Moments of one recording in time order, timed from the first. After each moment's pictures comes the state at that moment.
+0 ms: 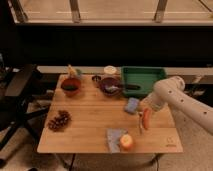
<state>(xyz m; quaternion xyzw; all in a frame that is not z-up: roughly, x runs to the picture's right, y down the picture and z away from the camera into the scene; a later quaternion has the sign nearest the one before) 0.266 0.127 0.838 -0.23 -0.11 -0.23 0.94</state>
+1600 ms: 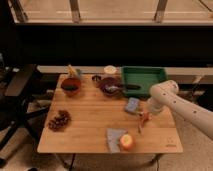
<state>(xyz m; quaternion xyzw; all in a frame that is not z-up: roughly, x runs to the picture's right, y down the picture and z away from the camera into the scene) 0.288 0.158 0.869 -0.28 -0.08 -0.21 0.93</state>
